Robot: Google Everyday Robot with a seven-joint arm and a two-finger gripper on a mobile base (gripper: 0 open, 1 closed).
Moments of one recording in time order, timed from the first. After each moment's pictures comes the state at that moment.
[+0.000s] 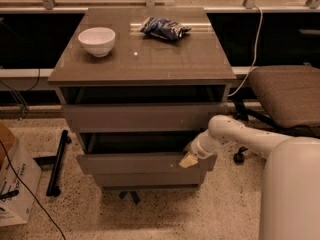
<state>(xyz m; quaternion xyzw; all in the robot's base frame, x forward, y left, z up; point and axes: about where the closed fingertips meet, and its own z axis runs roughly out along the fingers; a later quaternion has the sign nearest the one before) 0.646 -0.130 0.439 -0.55 0.80 0.15 0.20</state>
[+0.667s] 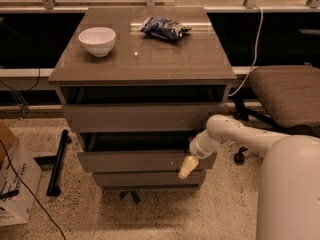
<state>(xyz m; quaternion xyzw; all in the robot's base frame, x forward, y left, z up) 0.644 -0.128 0.438 -0.55 0.79 0.15 0.20</state>
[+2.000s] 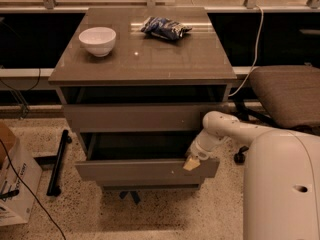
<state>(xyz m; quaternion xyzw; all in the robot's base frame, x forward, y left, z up) 0.622 -0.138 0.420 -0.61 0.77 0.16 0.11</state>
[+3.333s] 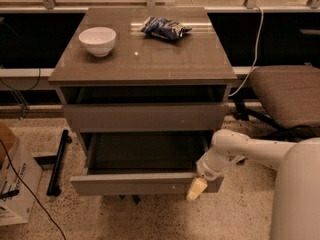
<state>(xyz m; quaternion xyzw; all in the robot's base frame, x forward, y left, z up) 0.543 -0.151 0.419 -0.55 0.81 0.18 0.10</state>
